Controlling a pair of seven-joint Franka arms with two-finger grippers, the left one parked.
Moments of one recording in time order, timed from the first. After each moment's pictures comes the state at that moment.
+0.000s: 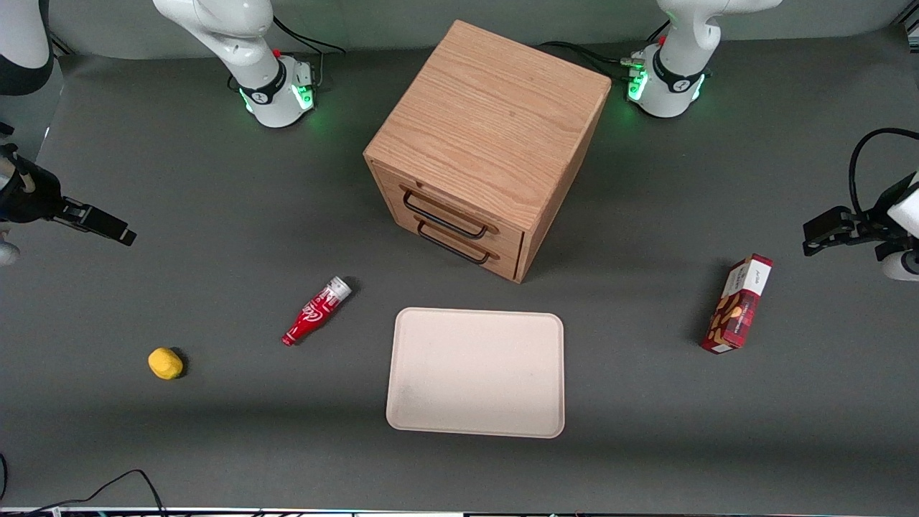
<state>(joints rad) -0.30 0.02 0.27 -1.64 0.02 1.65 0.30</state>
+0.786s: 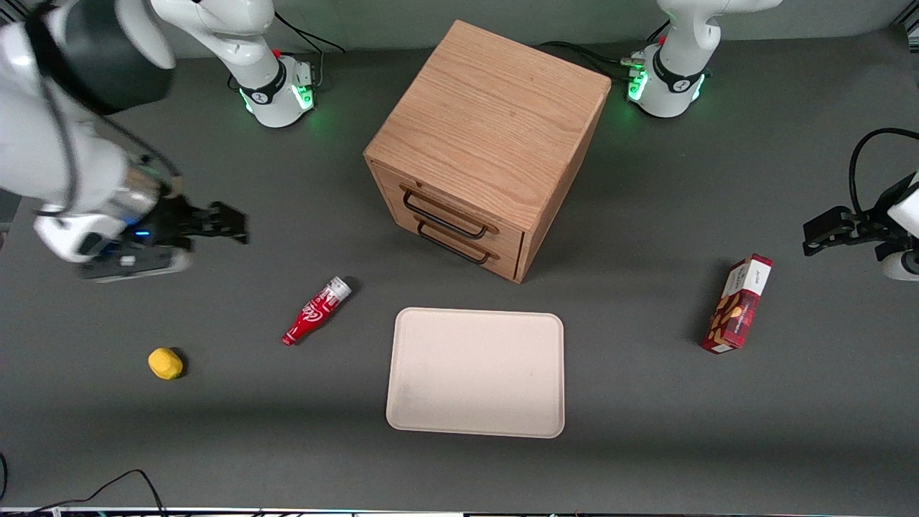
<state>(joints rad) -0.16 0.19 0.49 -1.53 0.02 1.66 0.17</state>
